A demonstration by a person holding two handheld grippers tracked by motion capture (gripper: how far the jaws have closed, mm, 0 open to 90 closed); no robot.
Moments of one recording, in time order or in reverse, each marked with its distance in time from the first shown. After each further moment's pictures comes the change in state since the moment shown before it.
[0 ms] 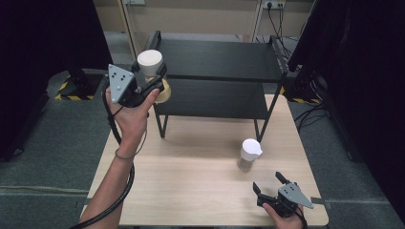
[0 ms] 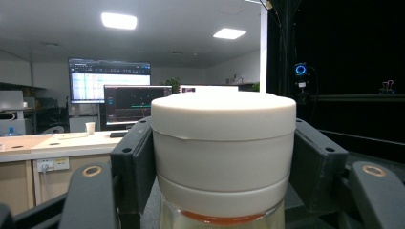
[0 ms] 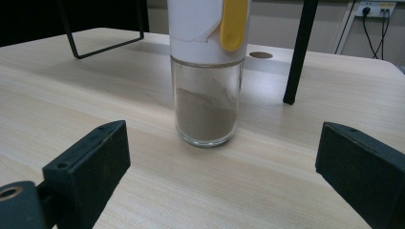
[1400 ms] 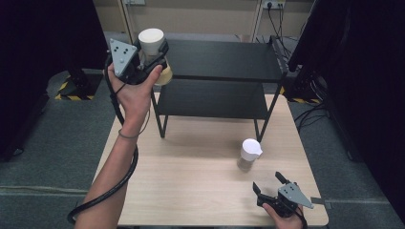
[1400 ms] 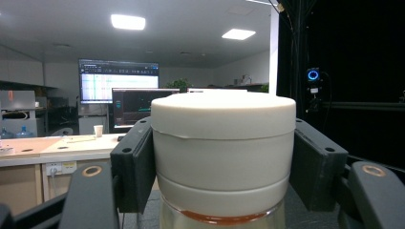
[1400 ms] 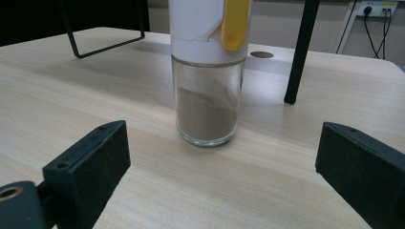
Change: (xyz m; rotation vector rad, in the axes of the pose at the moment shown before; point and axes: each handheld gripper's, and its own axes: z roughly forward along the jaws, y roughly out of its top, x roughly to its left) left arm -0.003 0.030 0.040 0.004 0.040 0.002; right arm 0.000 0.000 0.000 0.002 0.003 -0.001
